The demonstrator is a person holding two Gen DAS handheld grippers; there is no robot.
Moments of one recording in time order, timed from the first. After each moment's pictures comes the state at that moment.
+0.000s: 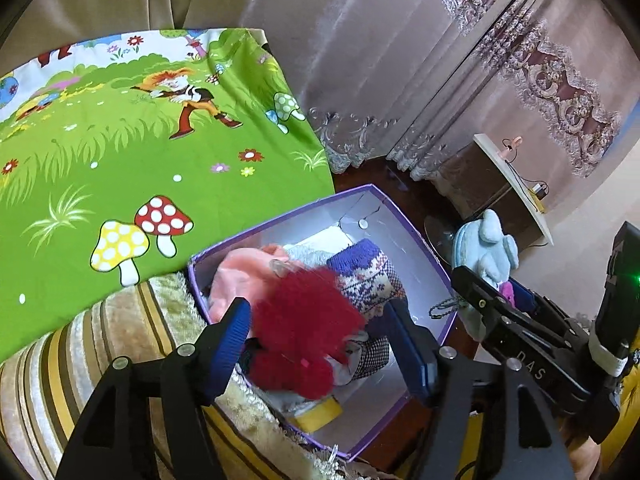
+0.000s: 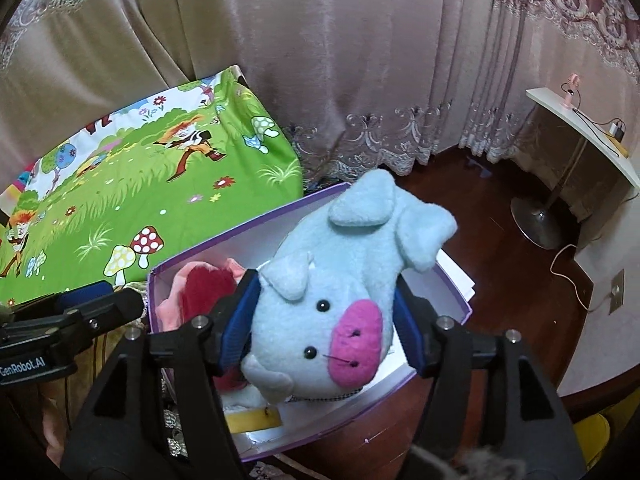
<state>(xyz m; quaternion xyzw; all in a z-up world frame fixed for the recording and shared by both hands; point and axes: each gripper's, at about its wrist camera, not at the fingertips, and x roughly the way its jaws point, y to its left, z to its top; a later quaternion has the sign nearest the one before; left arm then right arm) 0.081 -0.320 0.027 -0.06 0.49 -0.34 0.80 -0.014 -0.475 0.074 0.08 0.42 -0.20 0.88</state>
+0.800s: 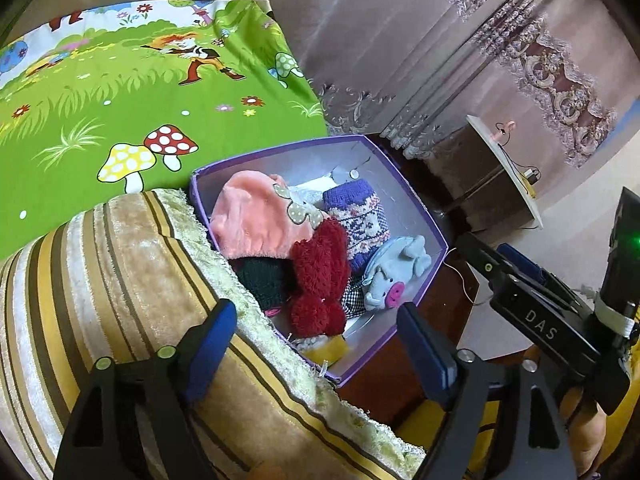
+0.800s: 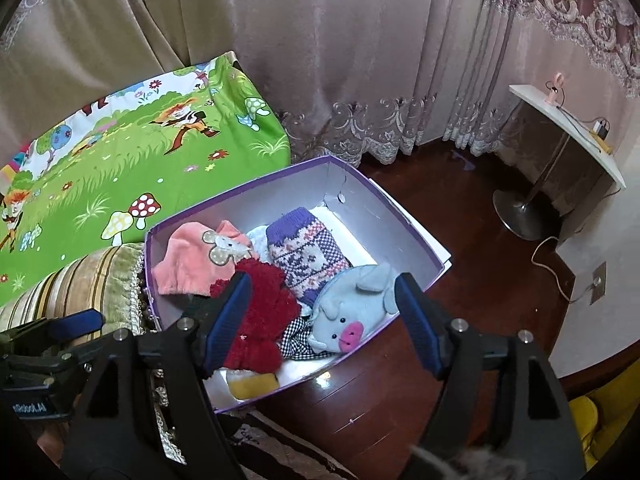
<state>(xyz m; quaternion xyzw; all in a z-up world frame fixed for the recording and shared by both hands) 0.025 -0.295 0.007 -0.07 0.52 -0.34 0.78 -0.055 -0.455 0.076 0.06 0.43 -0.22 0.87</state>
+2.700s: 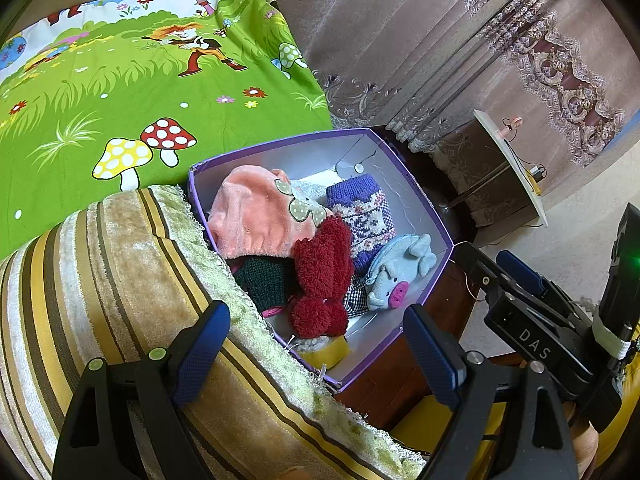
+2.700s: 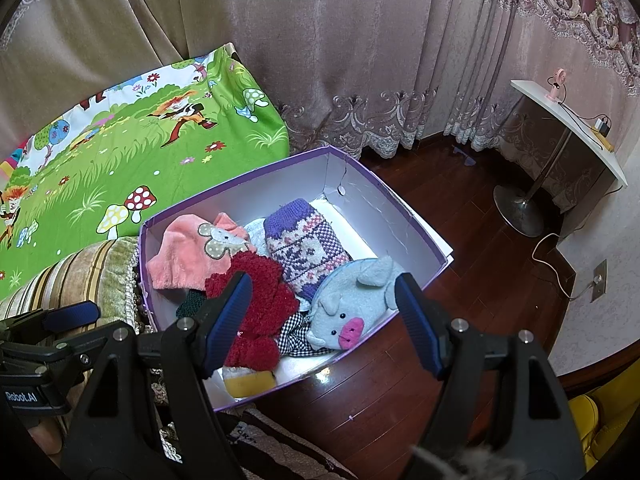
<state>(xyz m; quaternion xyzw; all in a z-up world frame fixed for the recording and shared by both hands) 0.034 -0.302 0.003 -0.06 0.54 -0.34 0.77 -0.053 -0.458 0.068 0.06 0.44 -0.22 0.87</state>
